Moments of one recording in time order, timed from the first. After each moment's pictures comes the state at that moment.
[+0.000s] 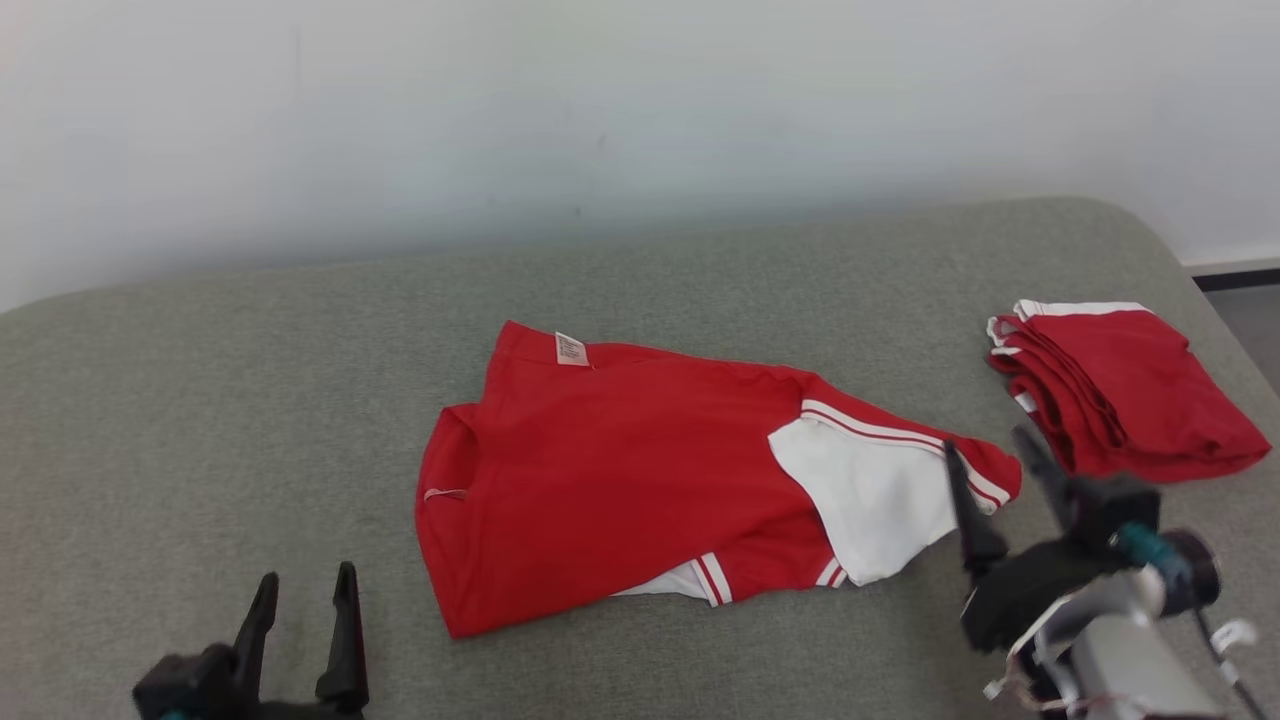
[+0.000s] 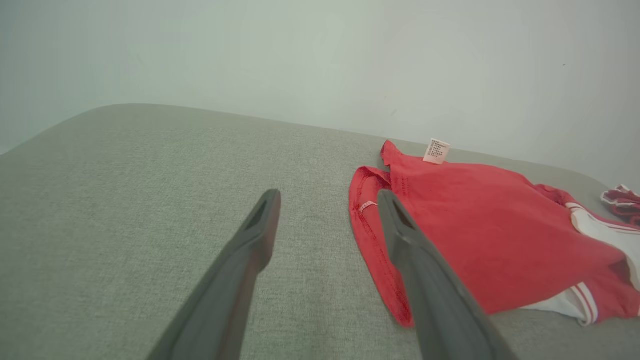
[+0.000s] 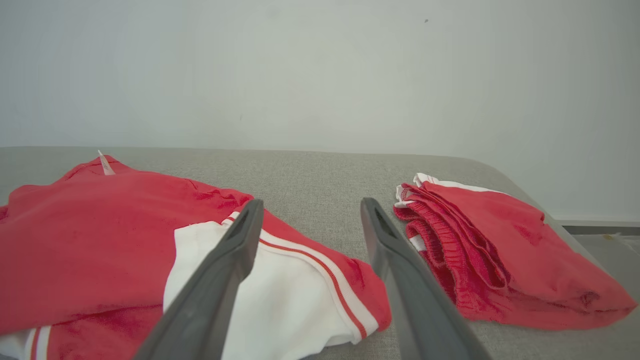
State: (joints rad) left arm -0.04 0.06 0.06 0.27 -0.24 -0.09 -0.25; right arm -0.44 -0.25 0.21 0.72 0.27 0.13 -0.26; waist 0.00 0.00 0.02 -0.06
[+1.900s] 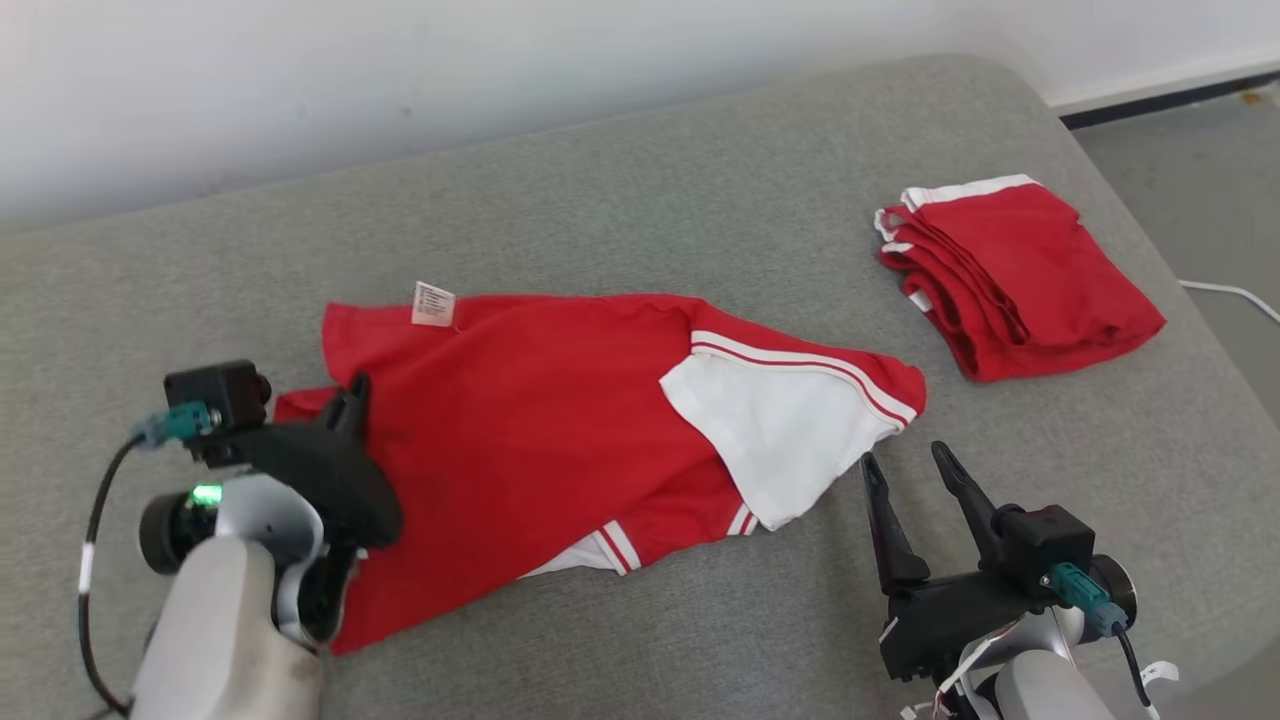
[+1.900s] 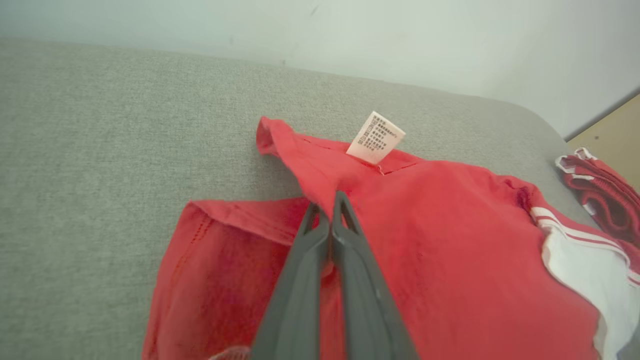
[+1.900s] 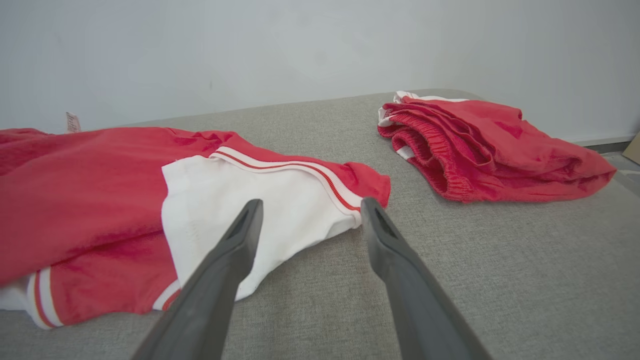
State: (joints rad) left arm -0.58 0.09 -0.02 0.61 -0.38 -0.08 0.13; right arm -0.29 -0.05 0.13 0.48 0.16 0.13 -0.24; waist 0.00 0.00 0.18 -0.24
